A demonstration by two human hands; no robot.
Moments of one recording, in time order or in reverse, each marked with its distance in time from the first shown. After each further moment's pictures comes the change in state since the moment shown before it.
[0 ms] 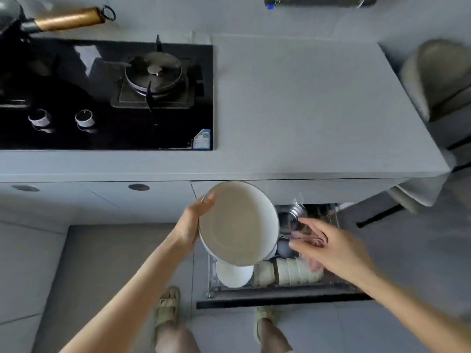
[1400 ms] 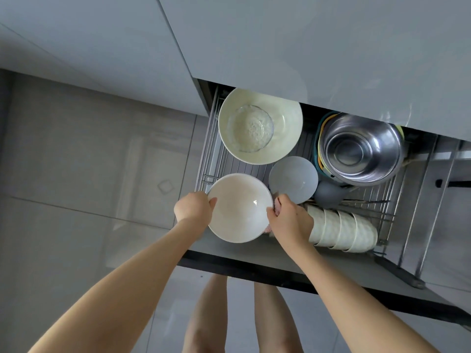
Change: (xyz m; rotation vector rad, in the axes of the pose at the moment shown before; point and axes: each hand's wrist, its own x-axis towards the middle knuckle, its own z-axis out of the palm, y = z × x) left_hand 0.241 -0.407 -0.100 1.448 0.314 -0.537; right_hand 0.210 0.226 0.394 -0.320 -0.103 0.085
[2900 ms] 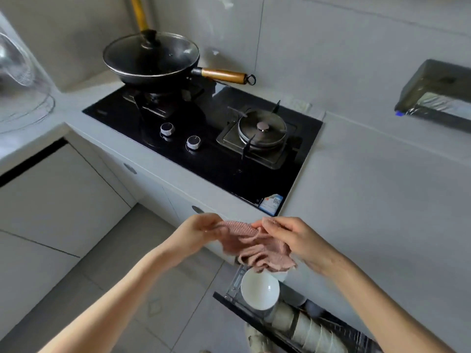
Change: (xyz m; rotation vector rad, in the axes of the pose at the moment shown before) left_hand -0.306 -0.088 -0.433 -1.094 0.340 0.522; right_hand -0.120 -0.250 -0.500 0.604 -0.611 -0.742
